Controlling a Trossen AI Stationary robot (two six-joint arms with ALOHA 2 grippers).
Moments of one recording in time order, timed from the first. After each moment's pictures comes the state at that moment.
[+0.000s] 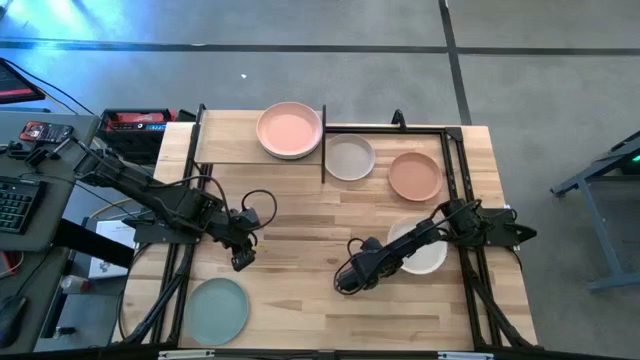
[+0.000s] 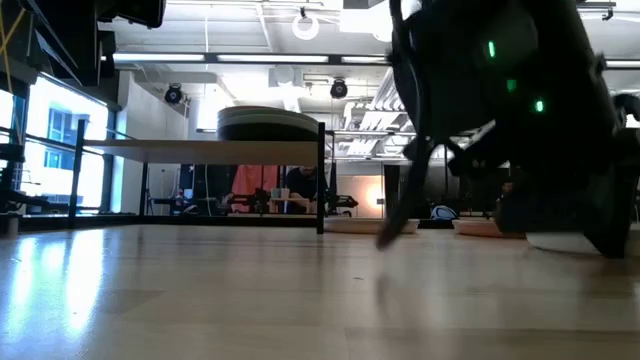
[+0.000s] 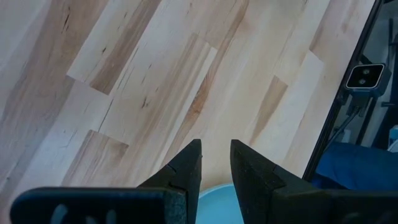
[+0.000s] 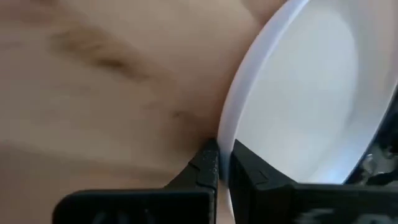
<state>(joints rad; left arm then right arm) -0.38 1.14 0.91 -0.84 0.01 -0.91 0.43 2.18 1.48 -1.40 0.00 1.37</state>
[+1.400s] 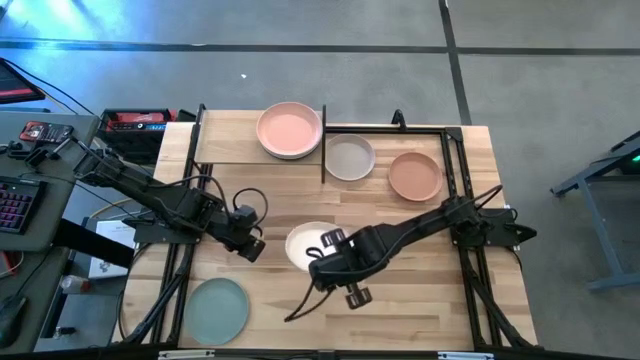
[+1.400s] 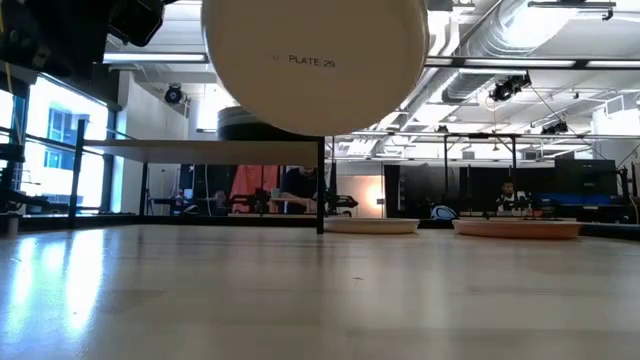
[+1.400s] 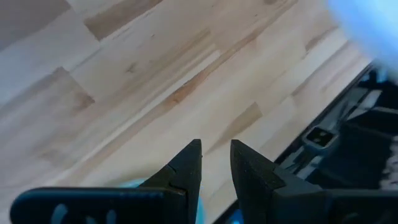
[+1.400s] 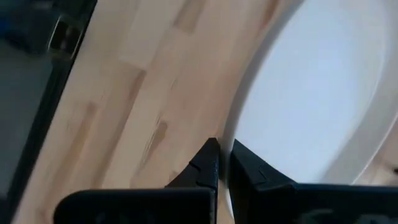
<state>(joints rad) -0.38 1.14 0.91 -0.81 0.04 -1.40 0.42 2.16 2.31 -1.43 0.06 -0.02</state>
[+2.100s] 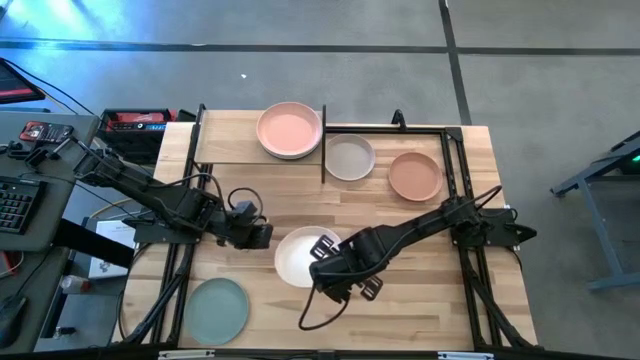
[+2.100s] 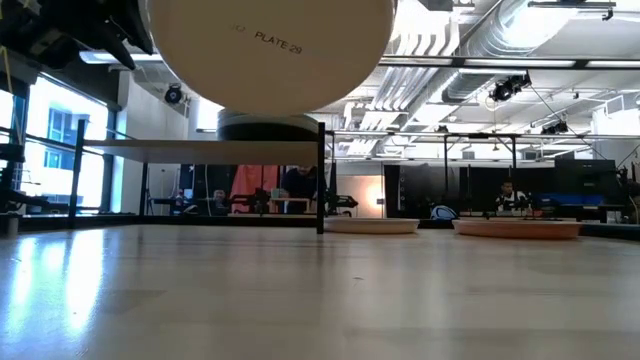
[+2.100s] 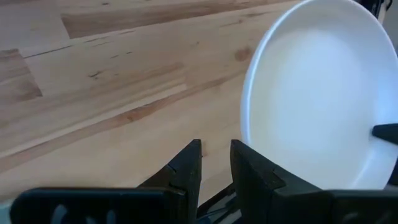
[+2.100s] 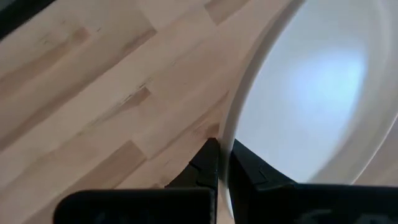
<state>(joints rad) -0.38 1.14 0.91 -0.70 -0.09 -1.74 0.42 2.16 2.29 -1.44 0.07 -0.54</state>
